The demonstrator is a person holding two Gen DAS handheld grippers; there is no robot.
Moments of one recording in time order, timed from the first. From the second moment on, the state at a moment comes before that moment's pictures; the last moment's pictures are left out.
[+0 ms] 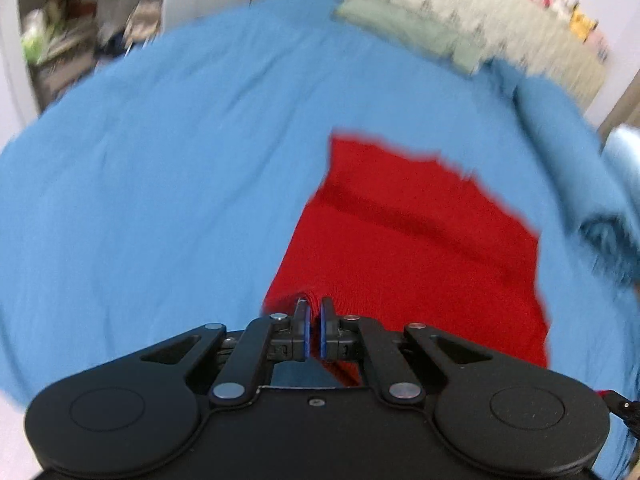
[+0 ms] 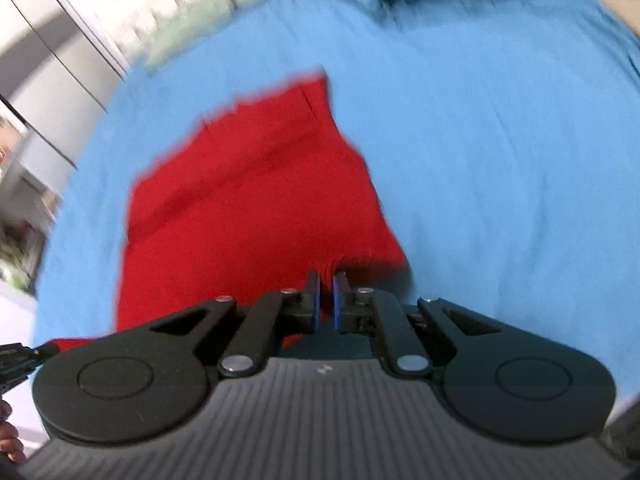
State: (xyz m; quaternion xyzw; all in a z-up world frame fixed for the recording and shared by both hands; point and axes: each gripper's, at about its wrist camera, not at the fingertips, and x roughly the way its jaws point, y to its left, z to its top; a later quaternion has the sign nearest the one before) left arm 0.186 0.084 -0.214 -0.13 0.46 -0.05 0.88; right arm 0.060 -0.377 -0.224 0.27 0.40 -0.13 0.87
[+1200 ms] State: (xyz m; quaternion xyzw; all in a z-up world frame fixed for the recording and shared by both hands) left arm 0.395 -0.028 -0.306 -0.06 0.37 -0.05 0.92; right arm 0.311 -0.413 -0.299 0.17 0.30 -0.13 0.93
